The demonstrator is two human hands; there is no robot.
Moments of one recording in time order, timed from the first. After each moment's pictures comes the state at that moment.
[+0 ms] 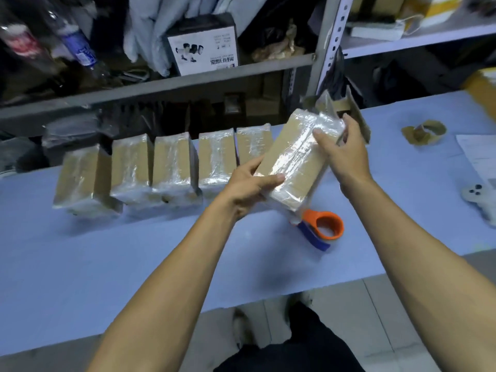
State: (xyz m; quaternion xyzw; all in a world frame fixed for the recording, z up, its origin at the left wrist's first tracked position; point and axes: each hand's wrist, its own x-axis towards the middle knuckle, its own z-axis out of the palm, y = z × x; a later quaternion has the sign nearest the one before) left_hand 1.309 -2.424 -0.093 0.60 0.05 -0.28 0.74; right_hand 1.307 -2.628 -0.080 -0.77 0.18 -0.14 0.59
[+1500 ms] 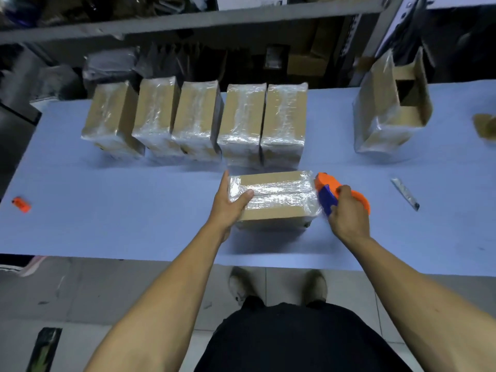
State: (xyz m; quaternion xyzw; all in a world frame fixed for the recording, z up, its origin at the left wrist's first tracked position) left_hand 1.224 -2.360 -0.229 0.73 0.23 -0.12 0.63; right_hand 1.227 -2.632 -0.230 -0.95 0.13 0.12 0.25
